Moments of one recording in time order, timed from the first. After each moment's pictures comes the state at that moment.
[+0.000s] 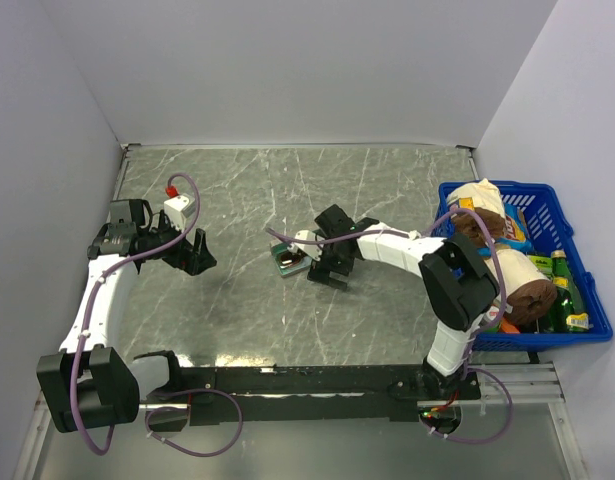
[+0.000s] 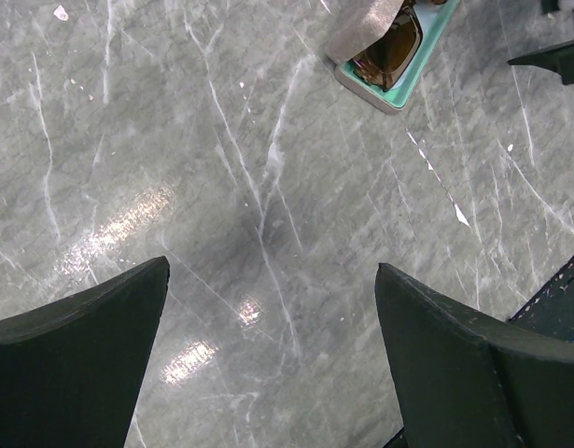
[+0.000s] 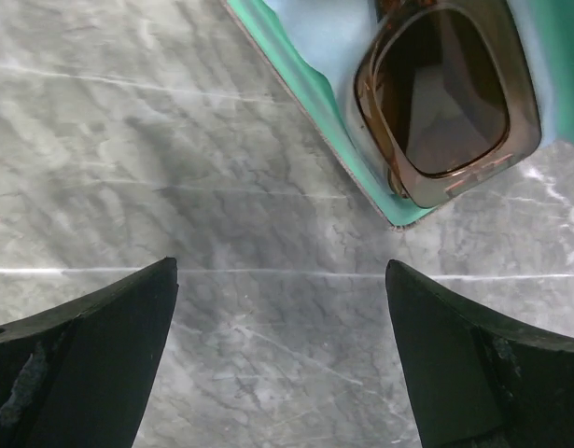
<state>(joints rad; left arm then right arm) 0.14 1.14 0.91 -0.70 0.71 0.43 0.66 1.77 1.12 -0.55 -0.09 -0.68</state>
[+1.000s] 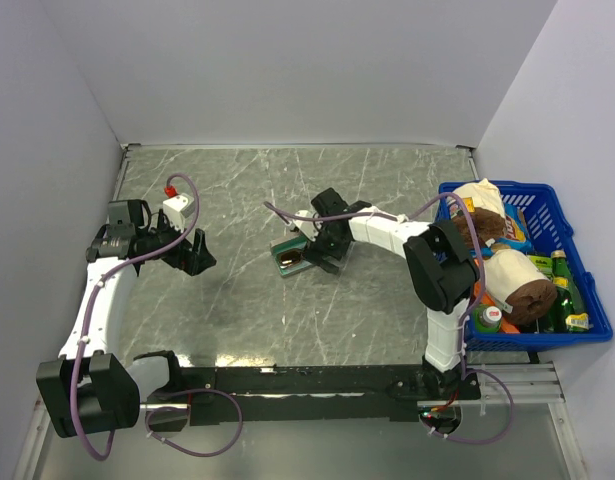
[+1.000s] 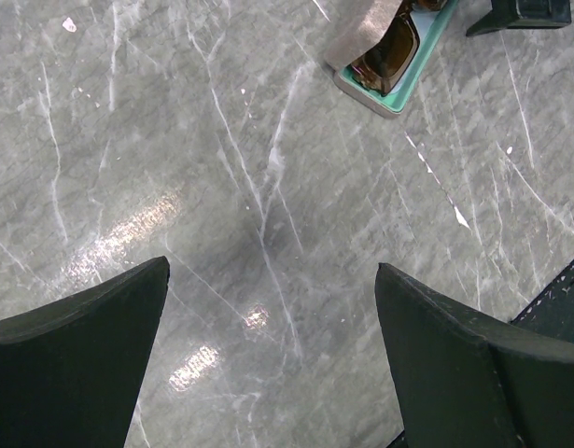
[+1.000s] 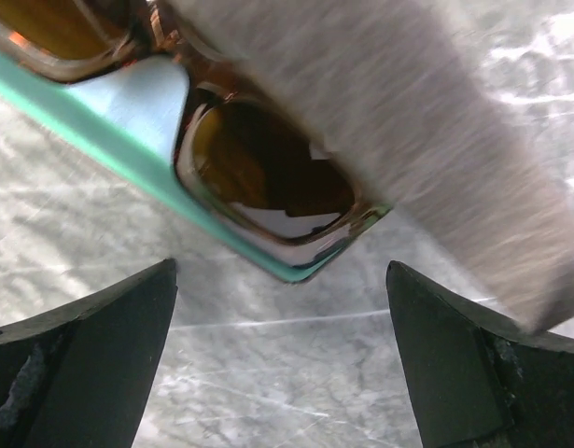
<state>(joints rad) 0.14 1.11 0.91 -0.70 0.71 0.43 0.60 1.94 1.32 -0.59 -0.08 -0.57</state>
